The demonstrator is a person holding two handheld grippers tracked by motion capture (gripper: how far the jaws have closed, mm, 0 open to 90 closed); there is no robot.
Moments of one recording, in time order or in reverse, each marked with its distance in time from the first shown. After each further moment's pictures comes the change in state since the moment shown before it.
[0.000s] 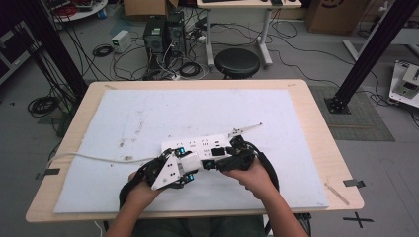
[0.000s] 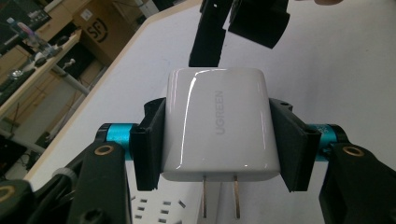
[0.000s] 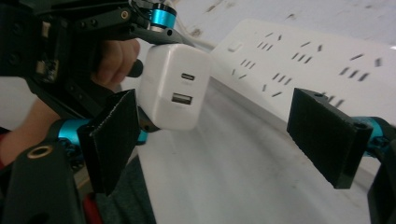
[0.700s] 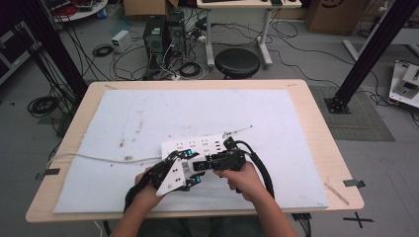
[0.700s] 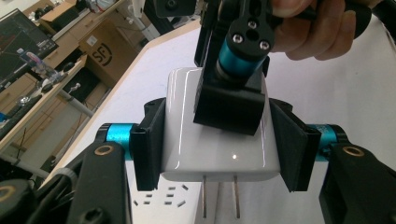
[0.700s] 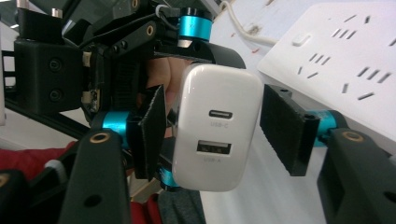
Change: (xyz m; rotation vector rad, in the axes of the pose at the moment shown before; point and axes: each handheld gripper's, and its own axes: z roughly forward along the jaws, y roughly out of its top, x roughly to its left) left arm -0.009 0.009 0.007 -0.077 0.004 0.031; right arm -0.009 -0.004 0.026 -0.006 0.276 0.104
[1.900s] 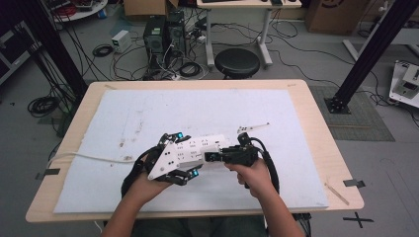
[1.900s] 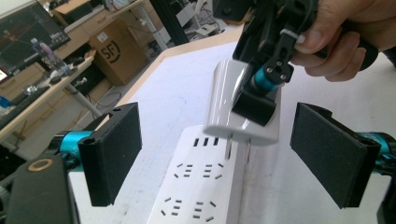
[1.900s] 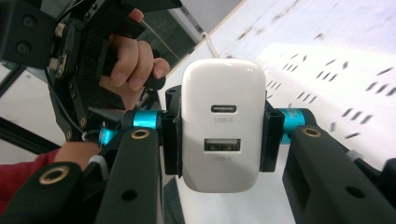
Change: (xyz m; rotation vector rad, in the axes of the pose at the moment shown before) left arm 0.035 0.023 -0.013 -0.012 0.031 -0.125; right arm 0.004 0.001 -0.038 -0.116 -0.102 -0.045
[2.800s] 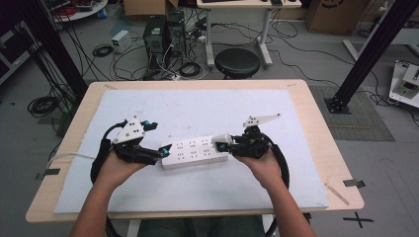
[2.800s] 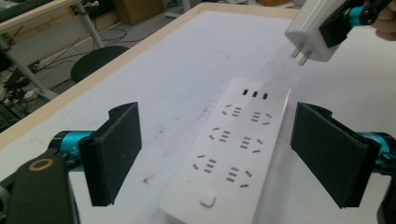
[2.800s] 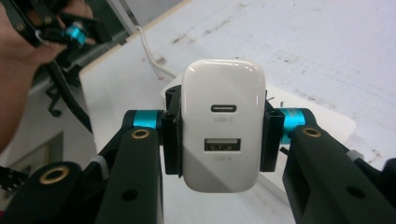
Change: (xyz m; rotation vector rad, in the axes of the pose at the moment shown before) left arm 0.069 -0.030 -0.049 0.131 0.066 -0.335; right arm 0.019 0.024 -0.025 0.043 -0.321 -0.210
